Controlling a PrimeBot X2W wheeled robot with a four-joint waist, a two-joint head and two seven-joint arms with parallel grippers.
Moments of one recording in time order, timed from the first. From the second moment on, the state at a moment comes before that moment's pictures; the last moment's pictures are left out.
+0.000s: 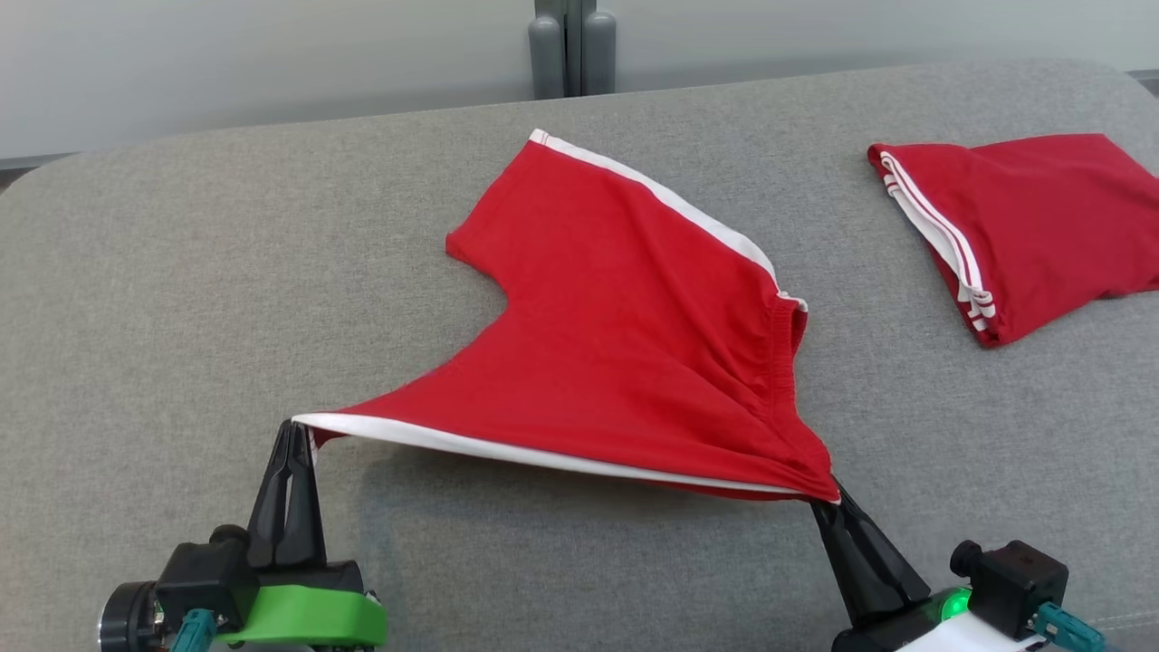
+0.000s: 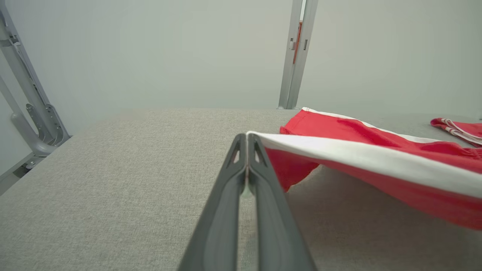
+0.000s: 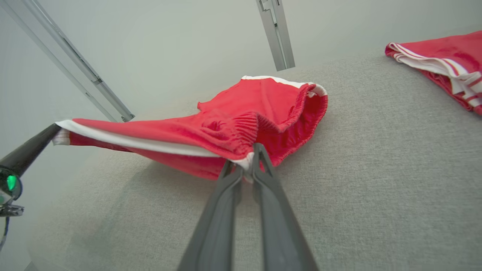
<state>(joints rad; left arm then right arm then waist) 0.05 0.06 -0.08 0.02 -0.18 0.04 -0.24 0.19 -0.15 0.25 -0.10 0.41 0.13 -0.17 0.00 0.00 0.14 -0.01</state>
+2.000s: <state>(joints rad) -1.21 0.12 -0.28 1.14 -0.24 -0.09 -0.26 -0.44 -0.23 0.24 0.05 0.45 0.13 -0.26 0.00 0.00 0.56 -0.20</state>
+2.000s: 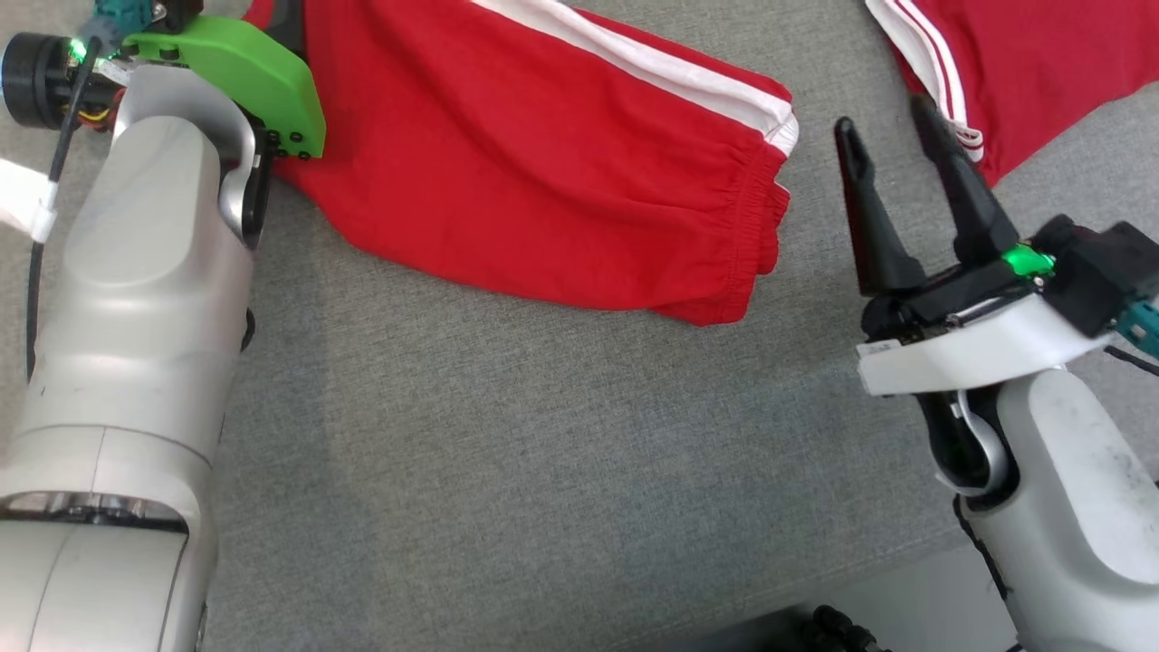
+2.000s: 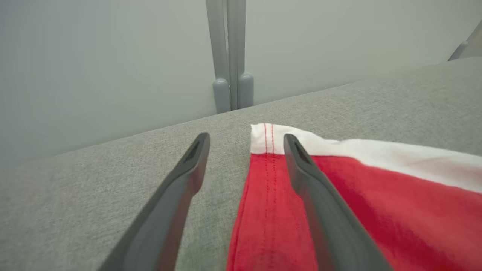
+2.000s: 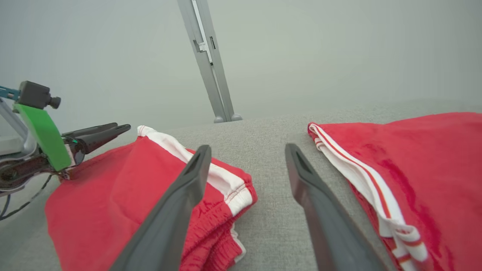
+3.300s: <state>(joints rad) -0.11 0.17 -0.11 0.07 -0.20 0.15 -0.18 -0.05 -0.20 0.01 -0.09 0.30 0.13 -0.16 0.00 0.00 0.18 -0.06</state>
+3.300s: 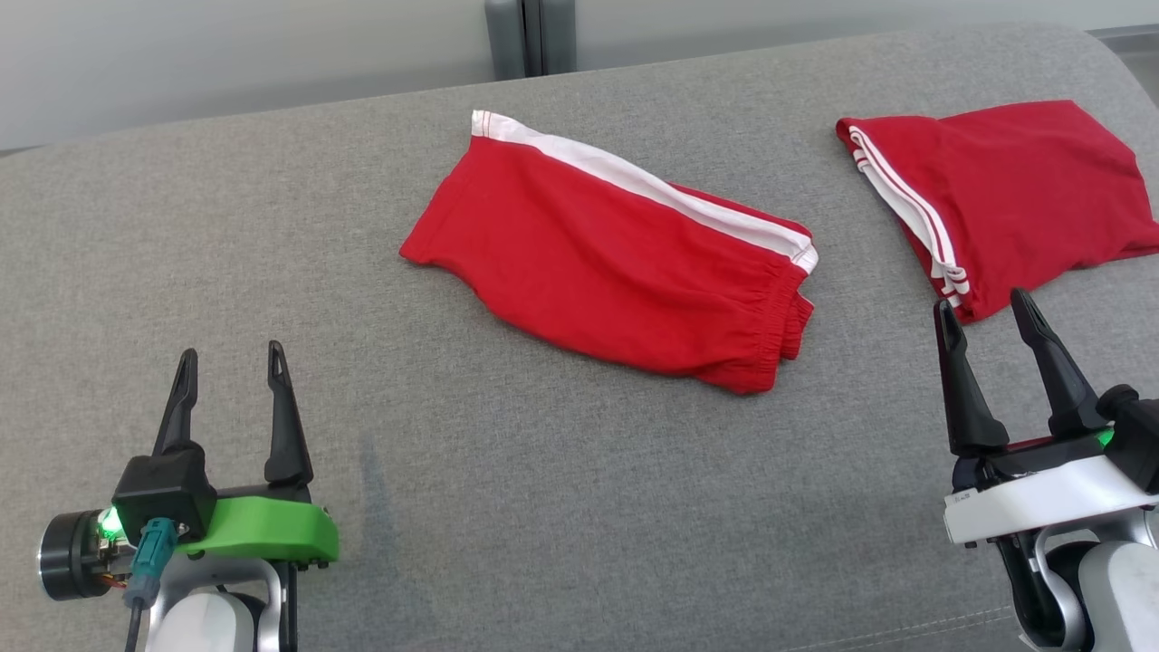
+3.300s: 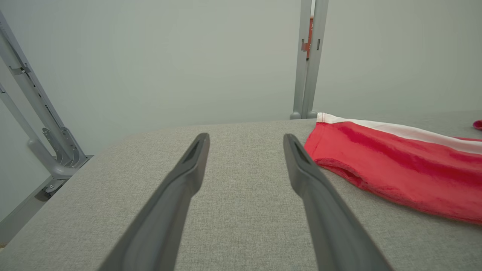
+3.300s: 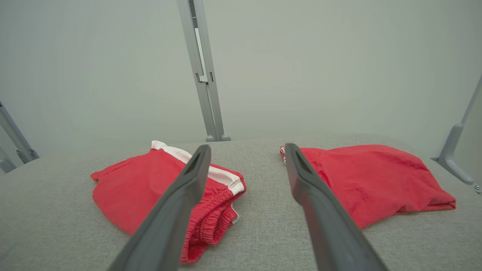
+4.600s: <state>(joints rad) -0.97 0.14 -0.41 0.90 -0.29 -0.13 0.19 -0.15 -0.20 -0.01 -0.10 0.31 0.13 -0.16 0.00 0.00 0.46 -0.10</state>
